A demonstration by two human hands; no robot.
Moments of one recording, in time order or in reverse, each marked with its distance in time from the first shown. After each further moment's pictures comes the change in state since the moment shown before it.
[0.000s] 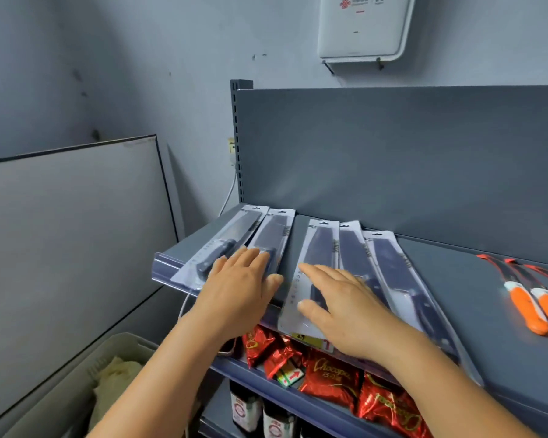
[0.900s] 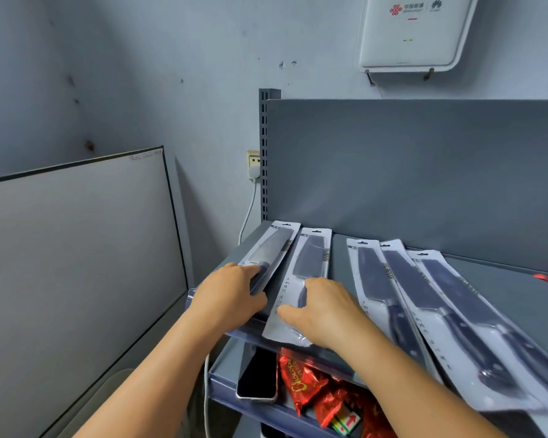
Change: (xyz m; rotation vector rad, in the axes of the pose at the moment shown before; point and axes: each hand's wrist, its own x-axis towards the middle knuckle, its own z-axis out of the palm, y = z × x) left_hand 0.053 -0.130 -0.004 -0.107 -0.051 -0.103; right_hand 0.116 -0.095 0.040 0.135 0.061 0.410
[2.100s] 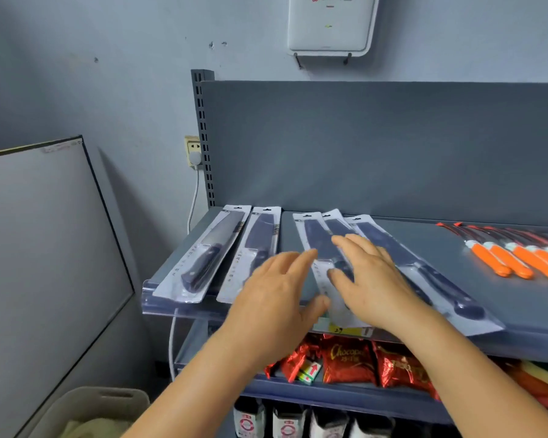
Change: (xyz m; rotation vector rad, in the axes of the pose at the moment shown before) left_hand -0.068 0.081 0.002 -0.264 0.072 0.555; right_hand -0.064 0.066 -0.039 -0.121 0.268 0.060
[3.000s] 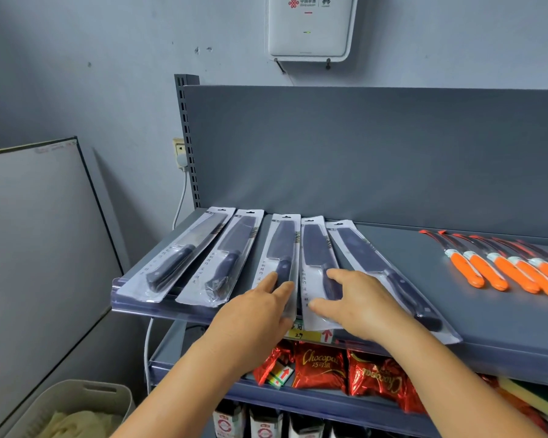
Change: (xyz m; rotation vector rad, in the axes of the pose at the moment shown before) left_hand 0.016 0.034 0.028 0.225 -0.380 -0.218; right_hand -0.007 0.044 -0.019 0.073 -0.228 0.158
